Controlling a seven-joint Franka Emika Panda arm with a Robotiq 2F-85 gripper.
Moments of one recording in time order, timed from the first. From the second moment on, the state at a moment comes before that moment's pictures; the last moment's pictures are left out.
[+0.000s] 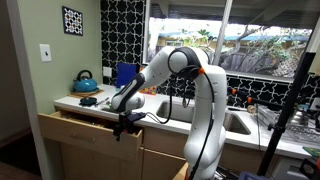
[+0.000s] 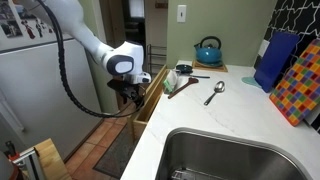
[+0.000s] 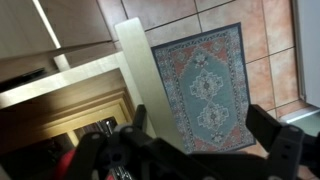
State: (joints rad) arm -0.01 0.11 0.06 -2.36 0.16 2.42 -0.23
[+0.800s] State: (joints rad) arm 0.06 0.12 0.13 -2.30 0.28 2.17 -0.10
